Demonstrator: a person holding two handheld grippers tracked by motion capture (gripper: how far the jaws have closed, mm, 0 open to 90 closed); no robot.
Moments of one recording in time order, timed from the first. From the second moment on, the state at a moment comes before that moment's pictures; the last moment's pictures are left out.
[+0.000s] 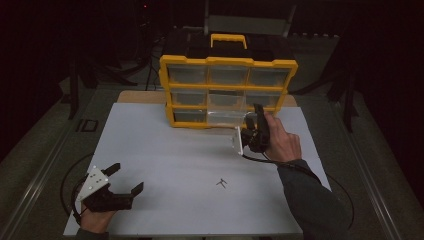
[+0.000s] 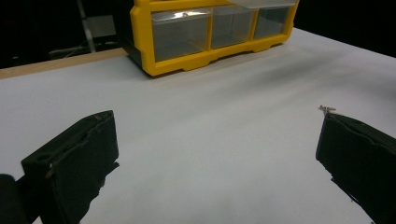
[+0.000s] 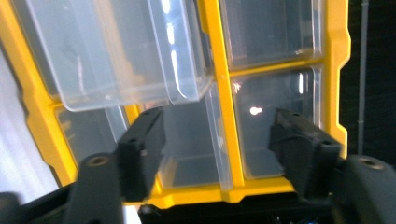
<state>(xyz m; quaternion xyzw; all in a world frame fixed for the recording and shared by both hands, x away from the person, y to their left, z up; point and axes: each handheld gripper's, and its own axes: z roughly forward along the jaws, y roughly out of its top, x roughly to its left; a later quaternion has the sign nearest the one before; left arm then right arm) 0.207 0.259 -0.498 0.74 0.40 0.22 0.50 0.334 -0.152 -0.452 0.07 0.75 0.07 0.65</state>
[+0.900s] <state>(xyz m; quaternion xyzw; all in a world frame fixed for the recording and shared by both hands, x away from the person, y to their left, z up) 0.207 0.259 -0.498 0.74 0.40 0.22 0.50 0.337 -0.190 -0.451 0.24 0.73 0.17 0.61</state>
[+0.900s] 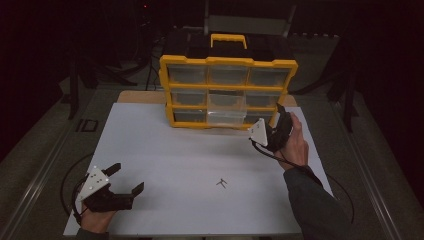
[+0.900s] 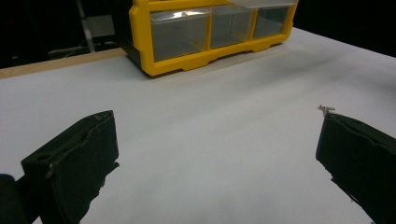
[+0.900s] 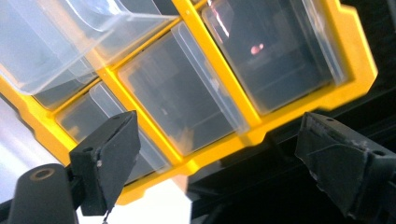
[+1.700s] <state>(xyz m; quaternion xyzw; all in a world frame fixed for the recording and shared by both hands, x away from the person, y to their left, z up) 0.207 0.258 -0.499 0.74 0.40 0.22 0.50 0.333 -0.220 -0.446 0.41 0.72 0.36 0.44</state>
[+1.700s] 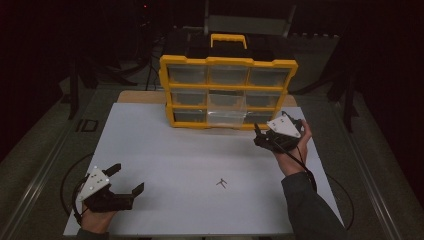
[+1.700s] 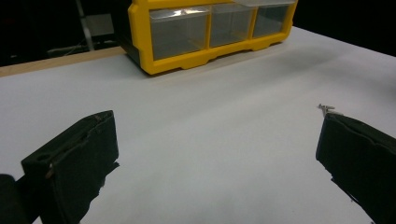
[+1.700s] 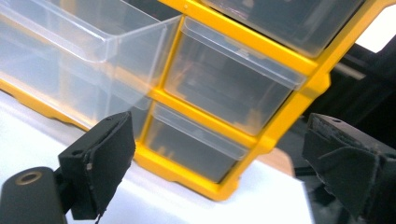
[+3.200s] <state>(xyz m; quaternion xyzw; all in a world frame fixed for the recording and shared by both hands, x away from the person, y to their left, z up) 0.207 0.255 -0.499 0.74 0.39 0.22 0.50 0.310 -0.233 -0.437 0.38 0.77 0.45 0.26</state>
